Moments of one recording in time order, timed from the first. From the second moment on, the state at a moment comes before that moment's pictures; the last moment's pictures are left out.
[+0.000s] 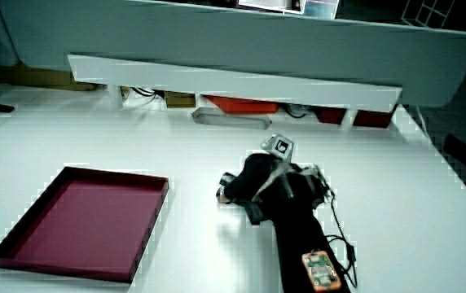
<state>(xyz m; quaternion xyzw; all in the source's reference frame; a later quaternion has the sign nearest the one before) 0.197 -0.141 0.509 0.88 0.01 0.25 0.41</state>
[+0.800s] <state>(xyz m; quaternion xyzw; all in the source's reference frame) 0.199 -0.142 0.508 0.91 0.00 0.26 0.33</state>
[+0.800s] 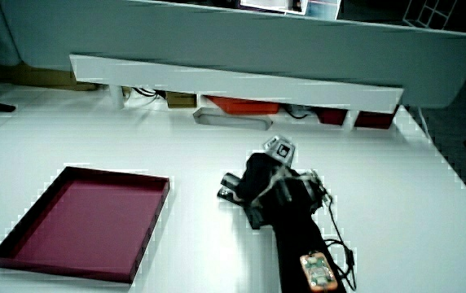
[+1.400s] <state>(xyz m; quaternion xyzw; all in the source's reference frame) 0.139 -0.151 0.437 0.89 -0.09 0.30 0.32</state>
